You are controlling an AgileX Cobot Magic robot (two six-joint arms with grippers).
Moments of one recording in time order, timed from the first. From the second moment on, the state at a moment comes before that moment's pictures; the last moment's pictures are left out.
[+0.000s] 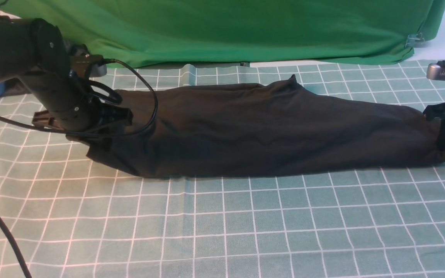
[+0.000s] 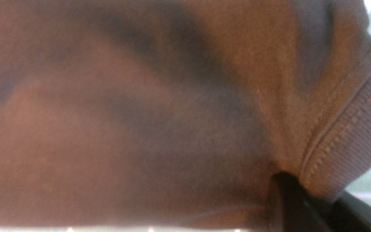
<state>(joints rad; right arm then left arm) -0.16 2.14 -1.66 0.18 1.15 -0.24 -0.04 1.85 -1.34 -0.07 0.90 -0.02</state>
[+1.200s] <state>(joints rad) -0.10 1.29 -0.68 0.04 0.97 -0.12 0.02 1.13 -0.64 0.06 1.01 -0.13</state>
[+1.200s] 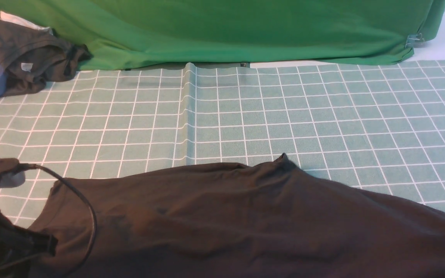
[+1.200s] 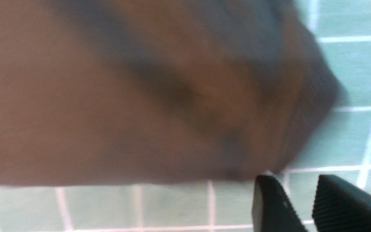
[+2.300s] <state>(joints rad) 0.42 1.55 -1.21 0.32 0.92 -0.26 0.02 1.23 -0.71 -0.35 0.83 0.01</state>
